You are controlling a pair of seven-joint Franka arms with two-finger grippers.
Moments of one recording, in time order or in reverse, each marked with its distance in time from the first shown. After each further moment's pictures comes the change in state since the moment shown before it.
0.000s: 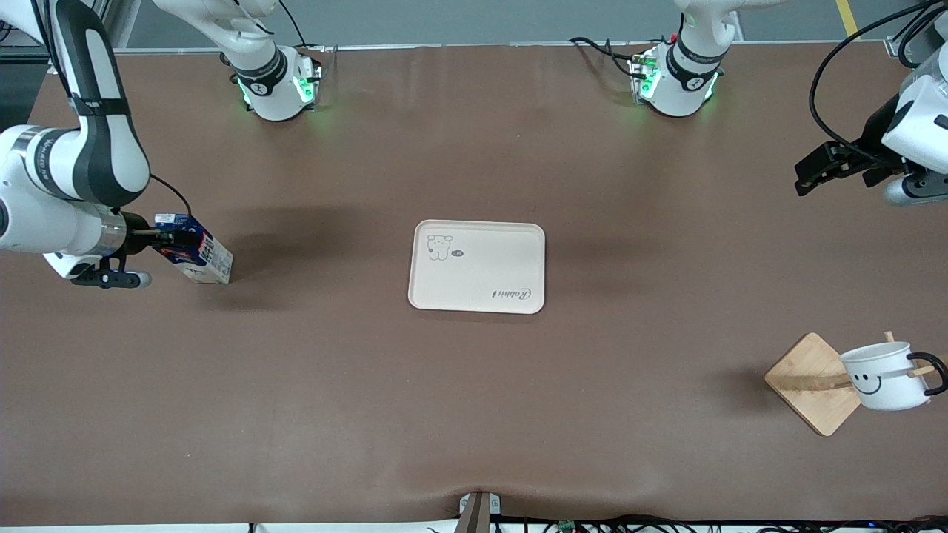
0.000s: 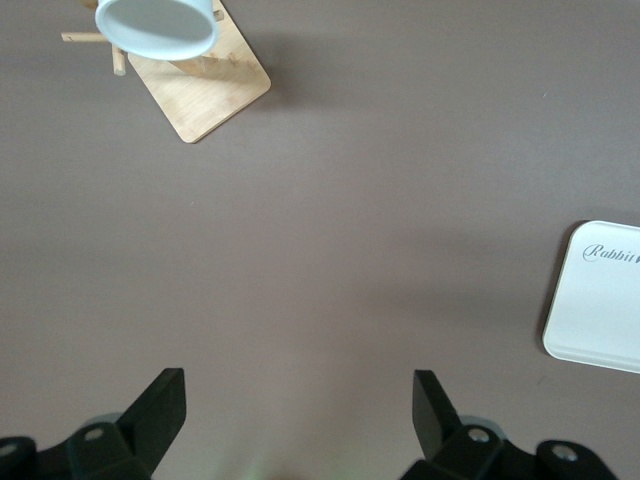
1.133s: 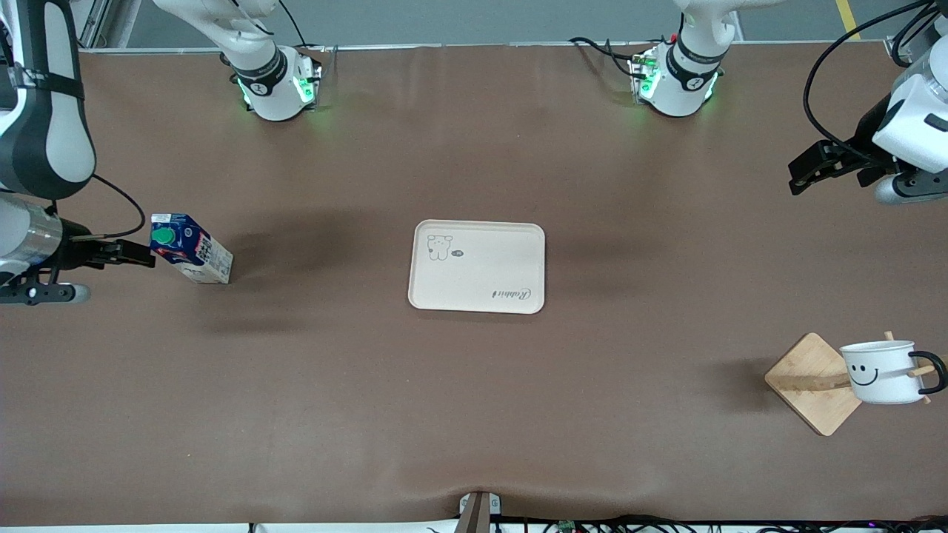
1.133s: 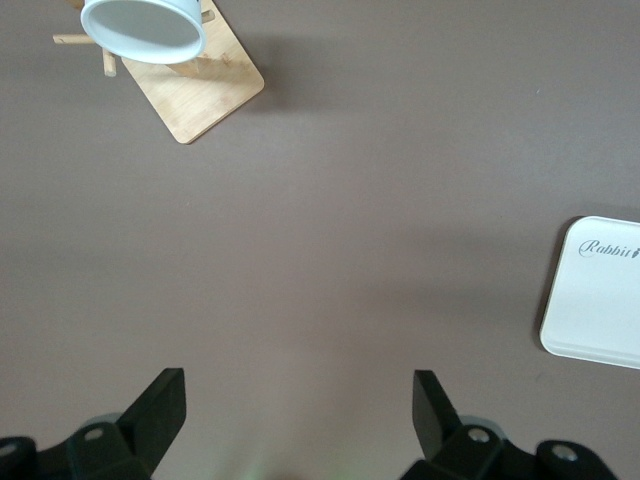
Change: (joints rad) left arm -0.001 0.000 -0.012 0.000 0.000 -0.001 -0.001; right arm -0.006 0.017 0.001 0.244 -0.001 -0.031 -0.088
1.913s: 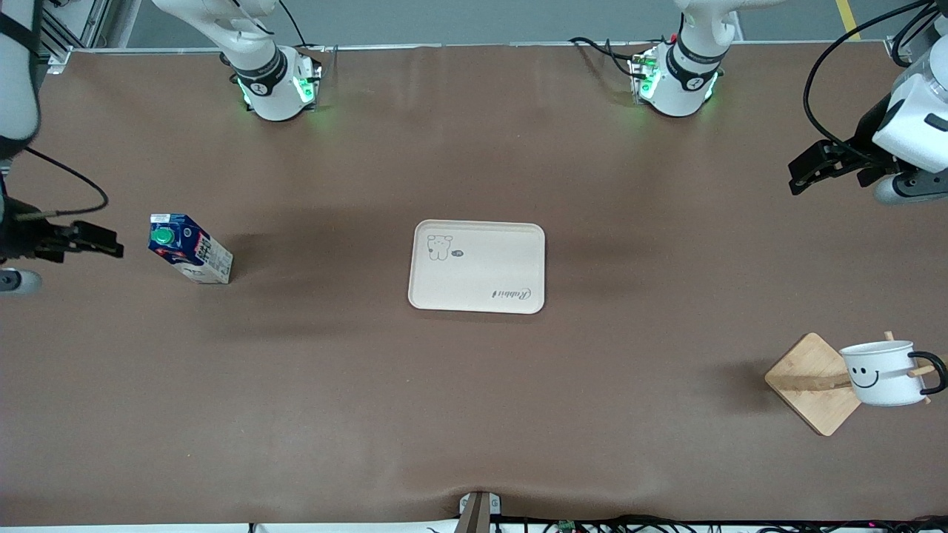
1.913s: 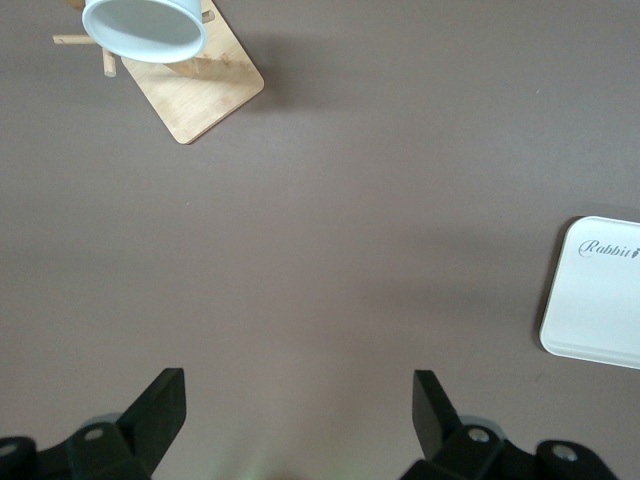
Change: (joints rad) left arm 0.000 0.000 -0.001 0.001 0.000 0.000 0.000; right arm 0.023 0.009 0.019 0.316 0.000 -0.330 -0.005
